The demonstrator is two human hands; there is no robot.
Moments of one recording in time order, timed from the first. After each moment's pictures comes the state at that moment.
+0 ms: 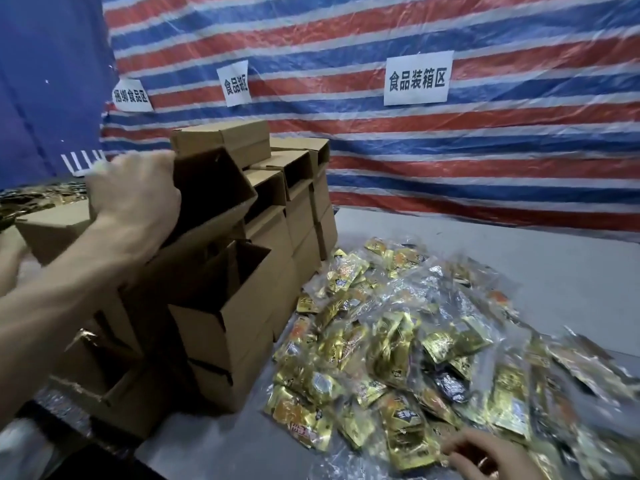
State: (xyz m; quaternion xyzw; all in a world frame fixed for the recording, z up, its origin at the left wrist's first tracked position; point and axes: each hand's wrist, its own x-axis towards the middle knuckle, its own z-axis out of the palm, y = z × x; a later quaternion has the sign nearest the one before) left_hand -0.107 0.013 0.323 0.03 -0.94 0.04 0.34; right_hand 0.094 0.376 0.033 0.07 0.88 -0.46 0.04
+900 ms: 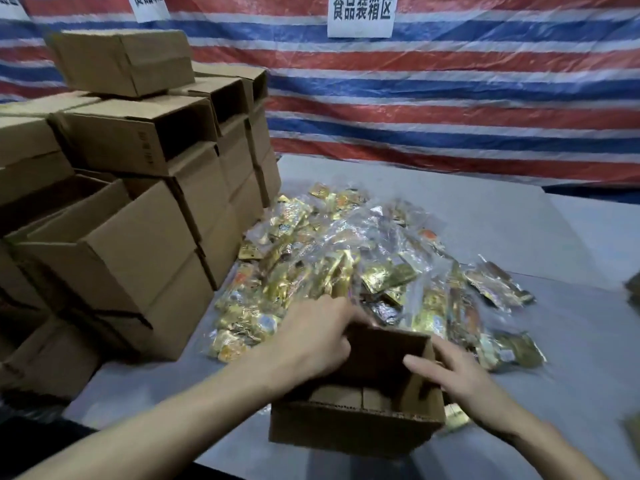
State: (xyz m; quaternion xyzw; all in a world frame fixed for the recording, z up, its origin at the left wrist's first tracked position) left_hand 0.018 0.185 0.145 -0.41 -0.89 -0.14 -0.10; right_hand 0.138 0.386 0.088 0.14 0.81 -0.57 0.07
